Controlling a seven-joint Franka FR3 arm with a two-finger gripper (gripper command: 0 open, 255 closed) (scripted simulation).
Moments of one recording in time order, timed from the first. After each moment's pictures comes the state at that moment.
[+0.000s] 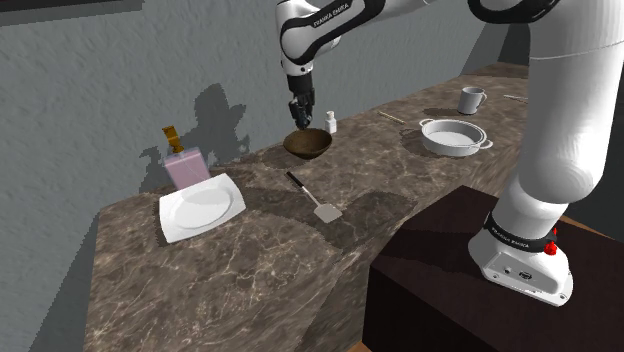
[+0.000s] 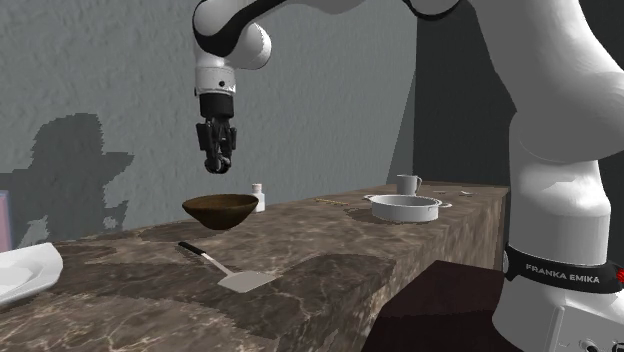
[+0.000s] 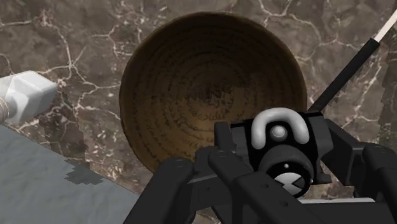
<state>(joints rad) 0.00 0.31 0.14 -1.67 -0.08 1.97 -0.17</state>
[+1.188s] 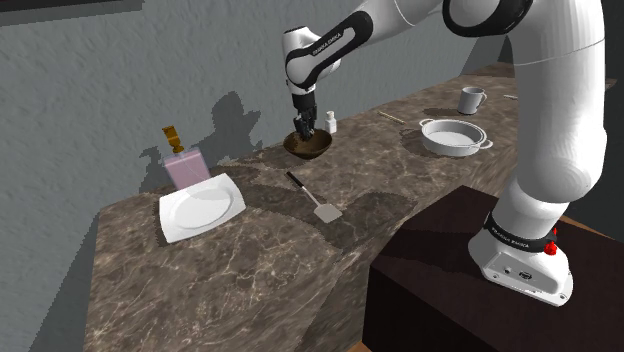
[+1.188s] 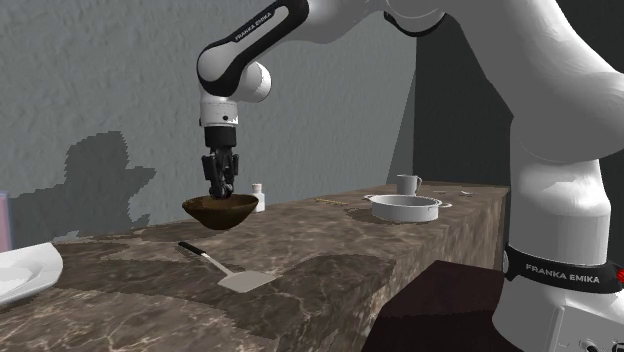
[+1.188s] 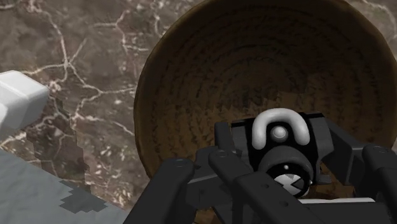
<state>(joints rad) -0.02 0.43 0.12 -1.68 -0.09 2.09 -0.20</state>
